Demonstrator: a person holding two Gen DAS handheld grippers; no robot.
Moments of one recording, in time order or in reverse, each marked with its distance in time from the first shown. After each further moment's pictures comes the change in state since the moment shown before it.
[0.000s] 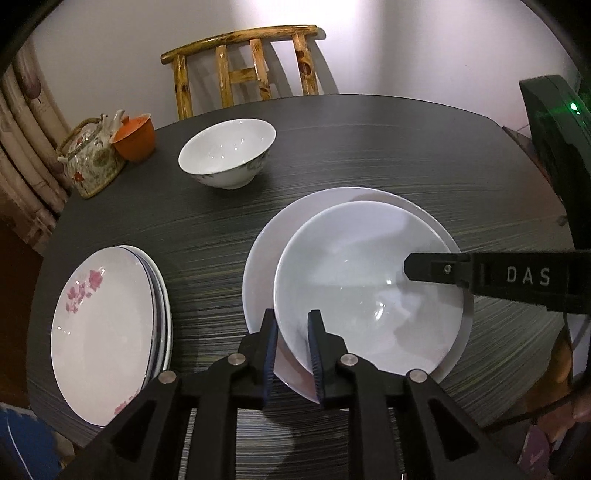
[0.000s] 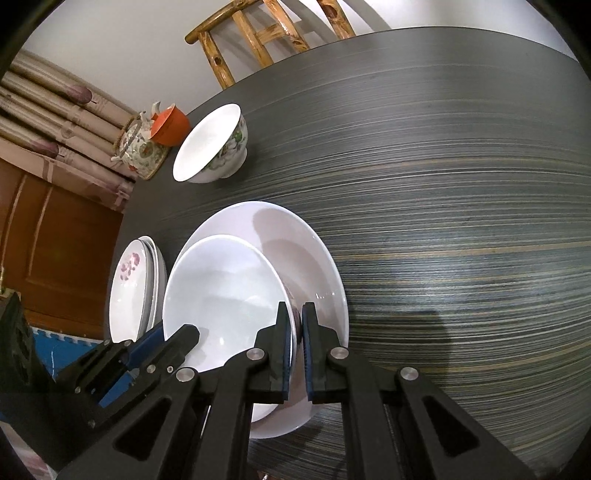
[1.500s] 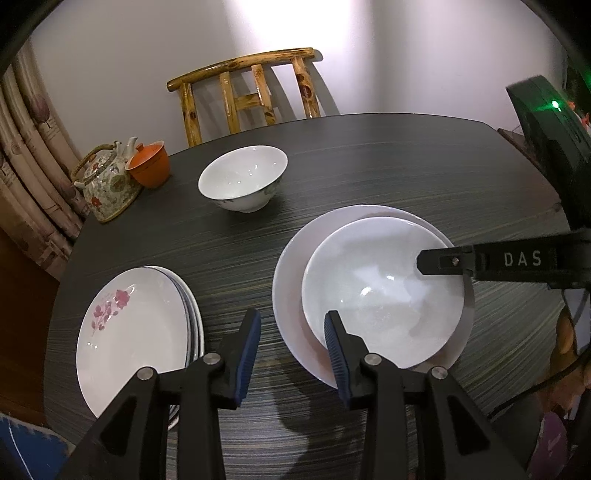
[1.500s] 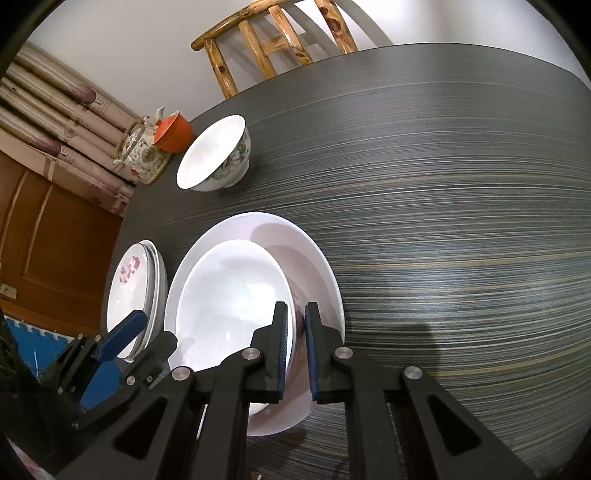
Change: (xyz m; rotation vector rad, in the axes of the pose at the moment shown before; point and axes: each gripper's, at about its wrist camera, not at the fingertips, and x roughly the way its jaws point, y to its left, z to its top) left arm -0.024 0.014 -0.004 0.044 -0.092 0.035; right arm -0.009 0.006 0.001 -0.029 -0.039 -0.026
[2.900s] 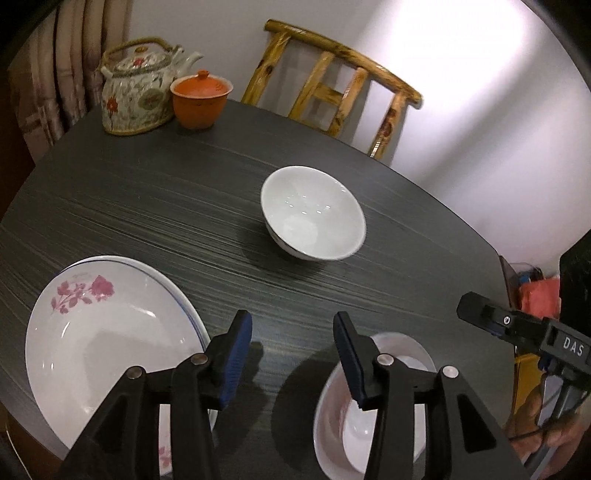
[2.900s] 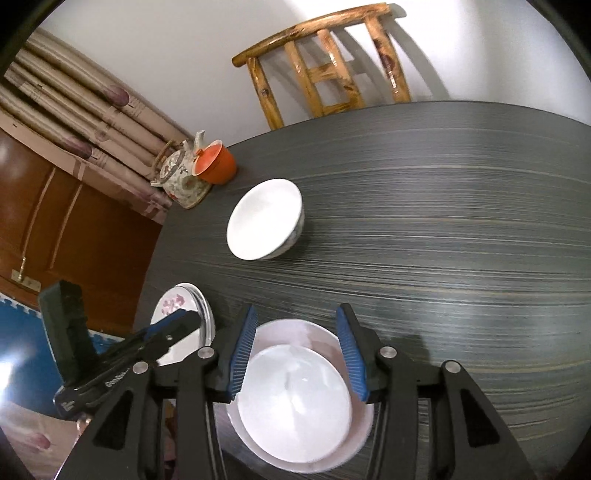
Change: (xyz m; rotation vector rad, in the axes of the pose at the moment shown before) left arm 0.046 0.122 0.066 -0.534 0.096 -0.251; right arm -0.016 0.041 0.099 -0.096 0.024 0.097
